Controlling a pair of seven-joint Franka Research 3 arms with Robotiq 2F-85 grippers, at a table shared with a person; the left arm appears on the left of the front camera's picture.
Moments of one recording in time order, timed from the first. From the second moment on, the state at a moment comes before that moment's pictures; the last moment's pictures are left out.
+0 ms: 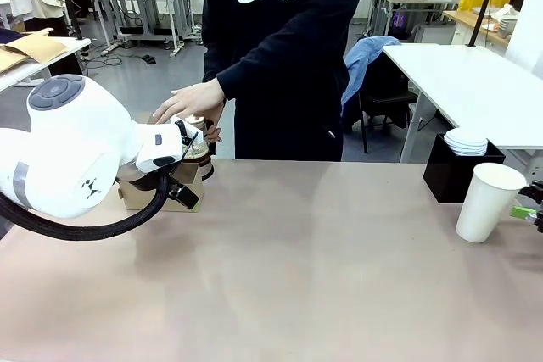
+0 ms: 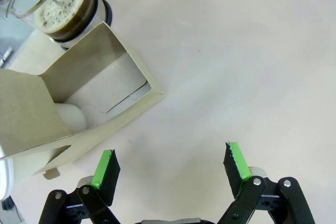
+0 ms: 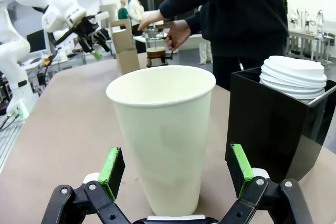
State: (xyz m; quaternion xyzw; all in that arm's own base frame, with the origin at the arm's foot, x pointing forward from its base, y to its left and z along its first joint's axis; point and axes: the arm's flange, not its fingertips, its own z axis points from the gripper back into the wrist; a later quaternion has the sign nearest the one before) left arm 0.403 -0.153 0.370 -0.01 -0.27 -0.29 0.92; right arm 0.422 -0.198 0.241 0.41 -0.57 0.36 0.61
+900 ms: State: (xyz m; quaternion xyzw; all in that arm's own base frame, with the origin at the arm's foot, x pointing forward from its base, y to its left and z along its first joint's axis) left arm 0.403 -0.153 0.370 -0.01 -0.27 -0.29 0.92; right arm 0.443 -0.152 0.223 0.42 -0.55 0.38 0.61
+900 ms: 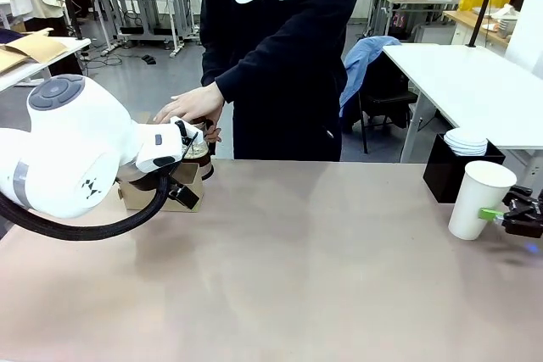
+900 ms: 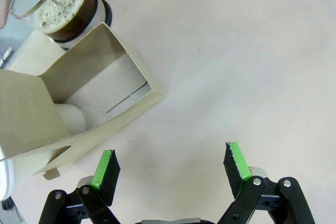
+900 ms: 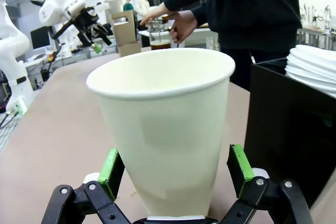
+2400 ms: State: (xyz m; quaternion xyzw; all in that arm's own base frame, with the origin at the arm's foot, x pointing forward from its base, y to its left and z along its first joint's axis) left arm 0.403 -0.153 0.370 -0.01 -0.27 -0.29 0.92; right arm 0.433 -0.064 0.281 0.41 -0.61 0.33 0.59
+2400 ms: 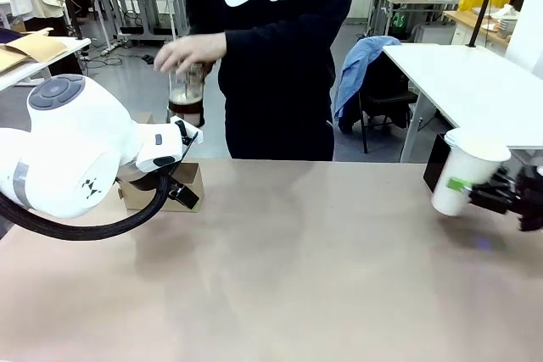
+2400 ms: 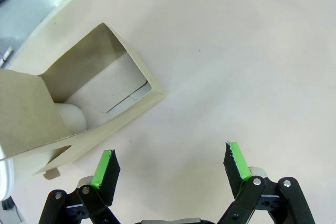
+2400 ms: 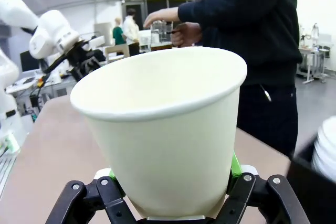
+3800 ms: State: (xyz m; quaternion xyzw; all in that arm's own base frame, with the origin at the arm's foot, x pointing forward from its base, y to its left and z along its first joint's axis) left arm 0.403 -0.153 0.370 -0.01 -0.27 -0.29 0.92; right arm 0.595 0.137 0.284 0.41 -0.56 0.35 0.63
